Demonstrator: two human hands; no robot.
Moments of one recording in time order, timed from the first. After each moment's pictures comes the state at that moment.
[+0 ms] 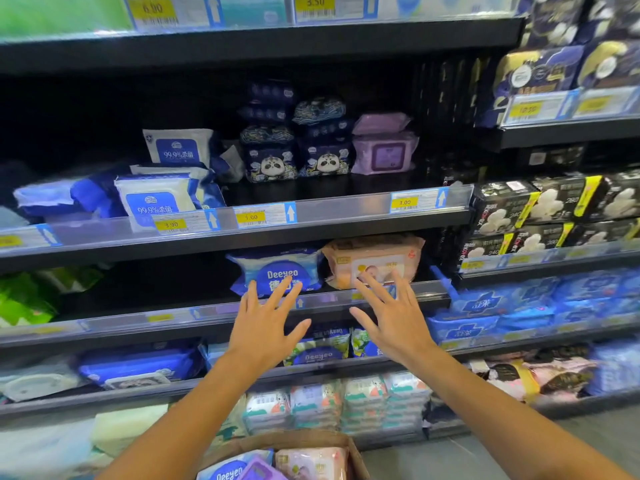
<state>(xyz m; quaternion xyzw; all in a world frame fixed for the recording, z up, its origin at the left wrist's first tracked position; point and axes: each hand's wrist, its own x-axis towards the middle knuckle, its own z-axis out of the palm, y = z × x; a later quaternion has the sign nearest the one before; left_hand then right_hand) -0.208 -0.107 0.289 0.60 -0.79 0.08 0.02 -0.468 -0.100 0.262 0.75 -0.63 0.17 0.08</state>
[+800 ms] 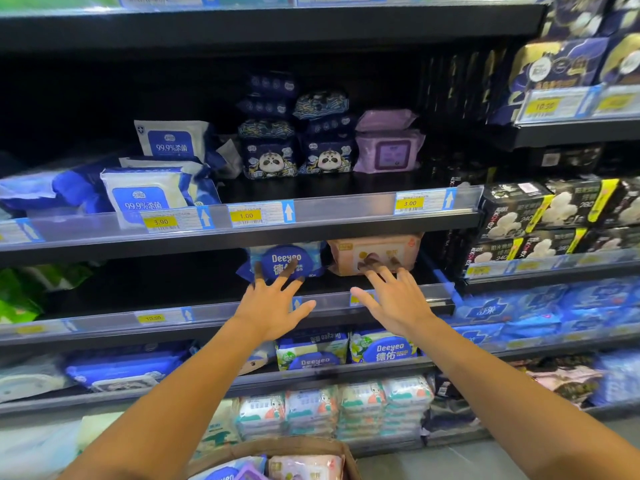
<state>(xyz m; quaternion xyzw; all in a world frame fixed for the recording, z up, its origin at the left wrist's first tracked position) -0.221 -0.160 0.304 0.59 -0.81 0.05 -0.04 -0.481 -0.149 0.285 0.75 -0.65 0.10 0.06</state>
